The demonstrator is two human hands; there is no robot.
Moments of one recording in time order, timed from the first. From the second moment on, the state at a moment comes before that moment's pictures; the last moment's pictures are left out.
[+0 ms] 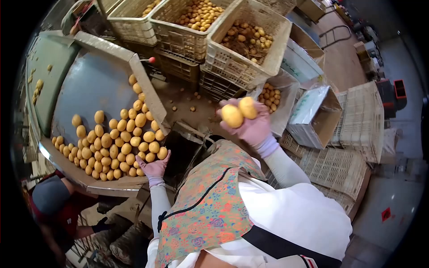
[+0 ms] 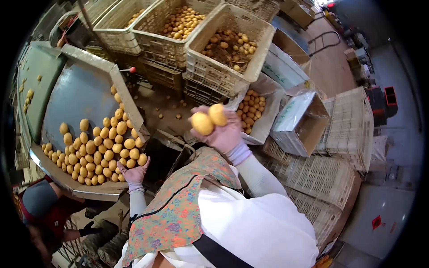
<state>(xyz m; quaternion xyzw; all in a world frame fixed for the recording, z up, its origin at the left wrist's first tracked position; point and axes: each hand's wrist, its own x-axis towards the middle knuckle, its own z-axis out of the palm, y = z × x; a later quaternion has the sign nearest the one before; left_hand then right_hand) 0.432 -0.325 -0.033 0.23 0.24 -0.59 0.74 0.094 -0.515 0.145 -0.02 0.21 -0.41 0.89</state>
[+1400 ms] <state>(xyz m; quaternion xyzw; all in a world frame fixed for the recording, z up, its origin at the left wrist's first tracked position) 0.426 -0.331 -0.042 0.25 0.31 -0.50 0.77 -0.112 -0.692 0.235 -0.22 0.25 -0.67 0.66</state>
